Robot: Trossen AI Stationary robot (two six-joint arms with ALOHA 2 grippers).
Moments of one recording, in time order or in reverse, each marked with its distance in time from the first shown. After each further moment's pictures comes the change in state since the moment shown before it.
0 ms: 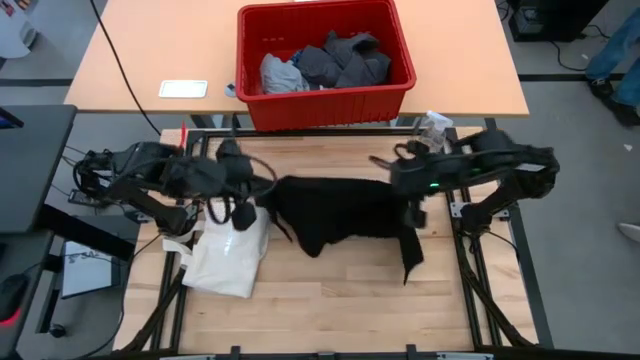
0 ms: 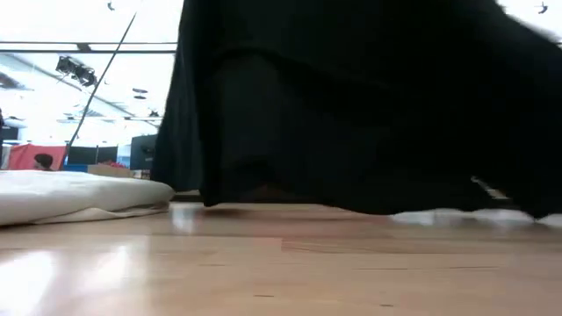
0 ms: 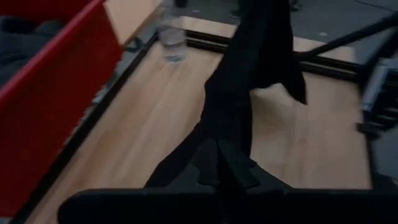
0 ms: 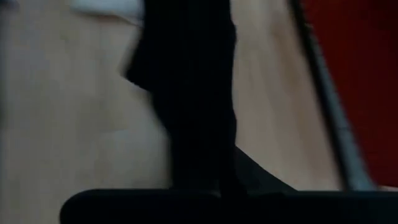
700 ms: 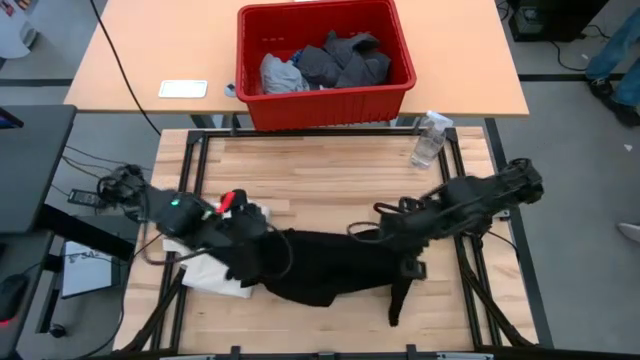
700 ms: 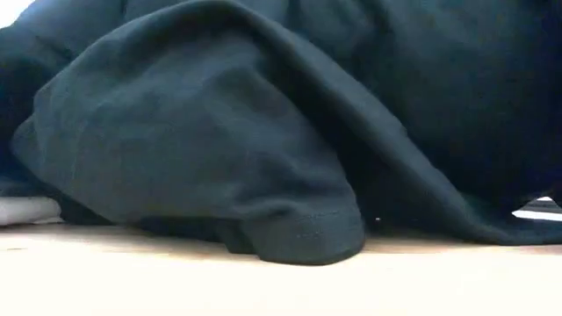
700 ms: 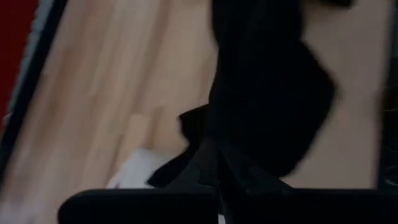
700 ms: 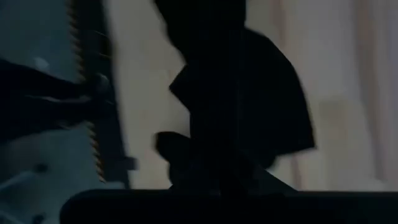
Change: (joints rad) left arm -0.220 0.213 0.008 -0.336 0.037 -0.267; right arm 0.179 0.092 -0.177 -0.001 -0.288 0.304
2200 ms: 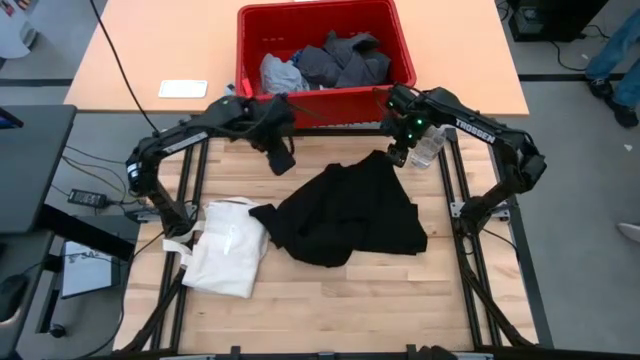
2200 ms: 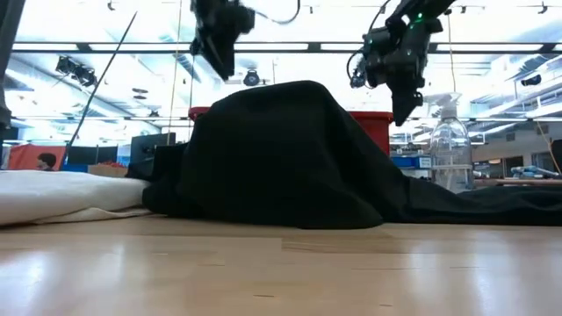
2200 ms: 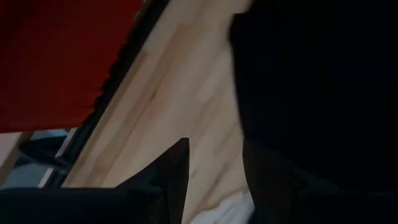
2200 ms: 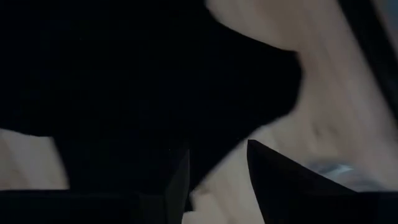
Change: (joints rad) left arm 0.887 0.115 0.000 0.166 0.283 0.538; right arm -1.118 -0.066 -0.478 0.323 -0.201 -0.770
